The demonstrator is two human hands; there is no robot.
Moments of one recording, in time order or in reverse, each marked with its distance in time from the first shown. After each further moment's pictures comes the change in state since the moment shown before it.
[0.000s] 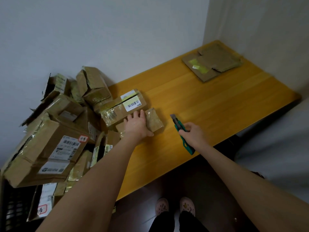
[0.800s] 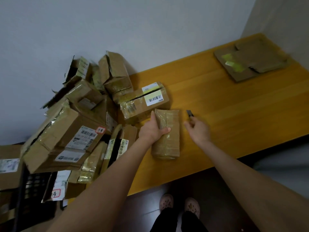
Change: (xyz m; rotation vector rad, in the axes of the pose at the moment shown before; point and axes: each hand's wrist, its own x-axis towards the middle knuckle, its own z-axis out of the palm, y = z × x) left_hand 0.003 -0.028 0.026 -0.604 -0.106 -0.212; right_hand 0.051 -0.036 0.058 -0.251 -0.004 -0.123
